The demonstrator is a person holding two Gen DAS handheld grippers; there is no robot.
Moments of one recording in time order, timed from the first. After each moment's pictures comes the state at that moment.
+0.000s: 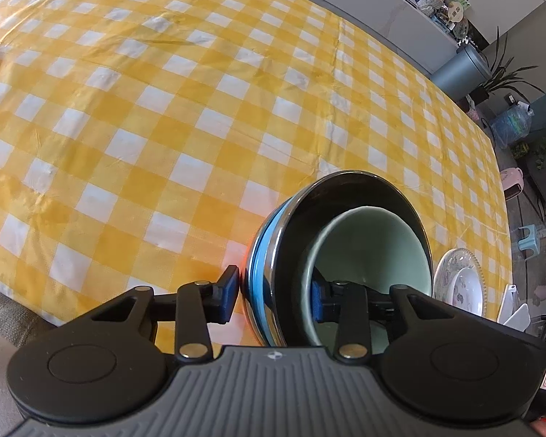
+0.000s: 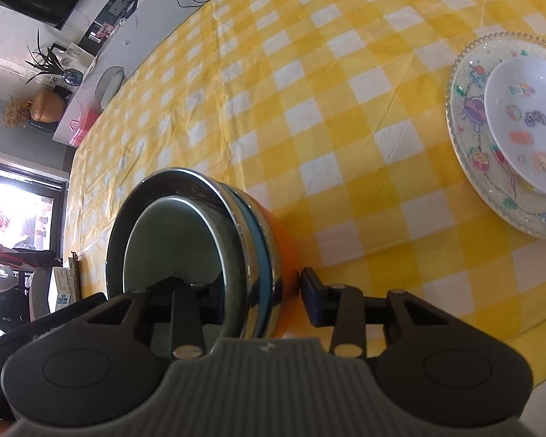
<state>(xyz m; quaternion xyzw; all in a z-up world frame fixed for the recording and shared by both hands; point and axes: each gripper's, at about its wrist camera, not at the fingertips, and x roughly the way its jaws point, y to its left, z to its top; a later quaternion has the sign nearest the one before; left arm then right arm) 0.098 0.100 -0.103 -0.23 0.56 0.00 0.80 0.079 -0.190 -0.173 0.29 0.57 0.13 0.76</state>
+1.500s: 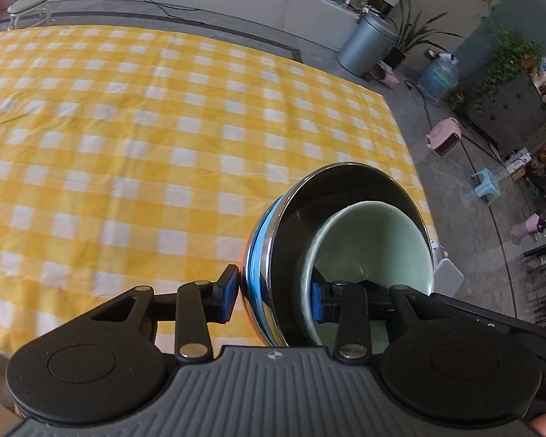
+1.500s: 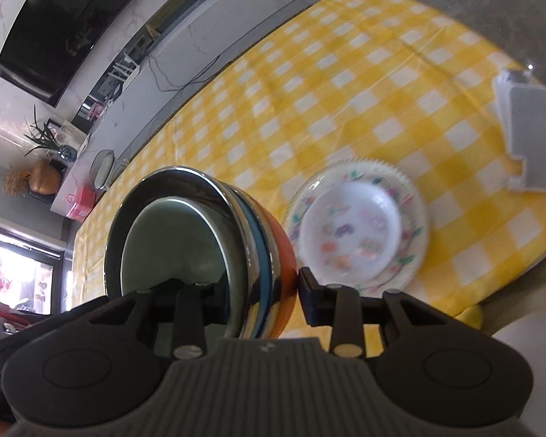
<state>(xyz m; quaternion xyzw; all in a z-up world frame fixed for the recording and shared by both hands) 0.107 -0.077 -0.040 -0.15 0.52 -0.12 0.83 0.042 -0.361 -0.101 0.32 0.49 0.06 0.81</state>
